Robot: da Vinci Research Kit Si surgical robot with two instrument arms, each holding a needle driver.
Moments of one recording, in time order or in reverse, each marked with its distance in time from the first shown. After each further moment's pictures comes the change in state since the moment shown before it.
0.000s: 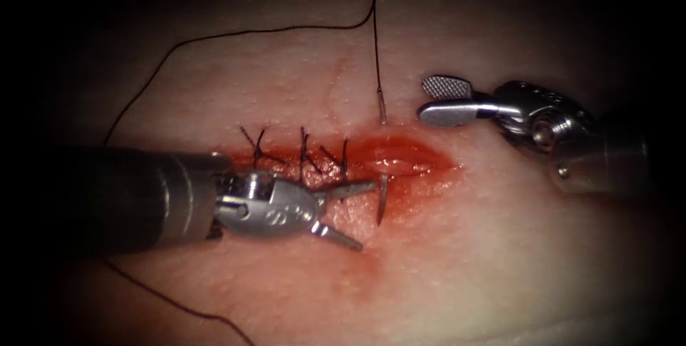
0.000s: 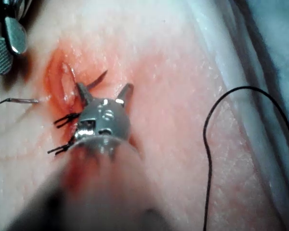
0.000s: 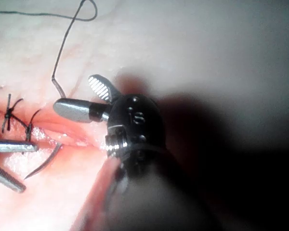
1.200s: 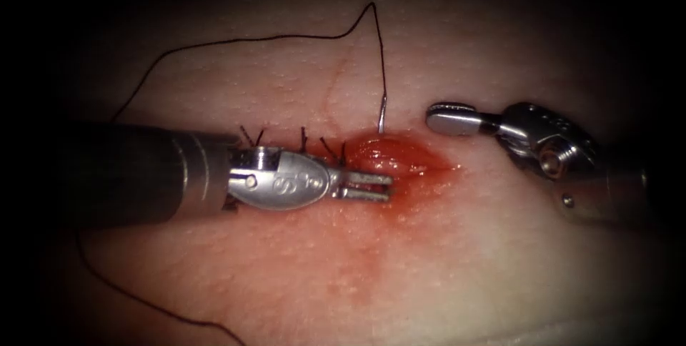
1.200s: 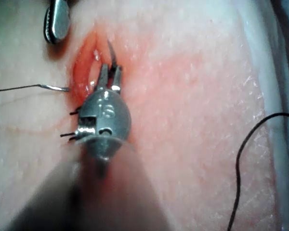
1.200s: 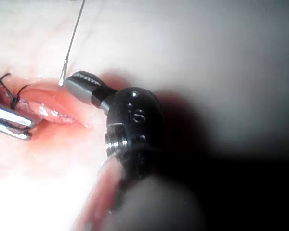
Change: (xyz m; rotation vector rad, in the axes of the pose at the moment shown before) right arm -0.002 0.001 -0.001 -0.034 0.026 -0.103; left arm -0.001 -0.002 0.001 -0.030 0.154 -0.262
